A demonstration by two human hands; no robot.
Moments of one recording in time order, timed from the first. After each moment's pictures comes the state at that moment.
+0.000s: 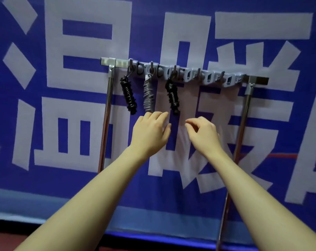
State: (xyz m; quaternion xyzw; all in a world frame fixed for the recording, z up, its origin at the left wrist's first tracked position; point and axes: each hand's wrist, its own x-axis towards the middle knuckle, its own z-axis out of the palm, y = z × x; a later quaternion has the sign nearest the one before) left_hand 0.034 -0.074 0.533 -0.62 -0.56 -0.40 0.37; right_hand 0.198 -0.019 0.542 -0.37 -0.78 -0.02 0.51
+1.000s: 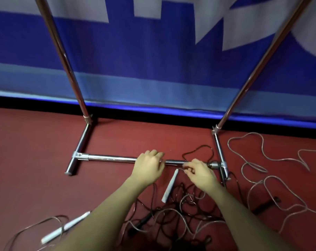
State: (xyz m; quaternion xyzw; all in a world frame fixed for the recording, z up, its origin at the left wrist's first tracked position) left_hand 0.099 -0.077 0.030 -0.69 -0.71 -0.13 -0.12; right_hand 0.296 -0.011 0.009 -0.52 -0.81 0.26 0.03
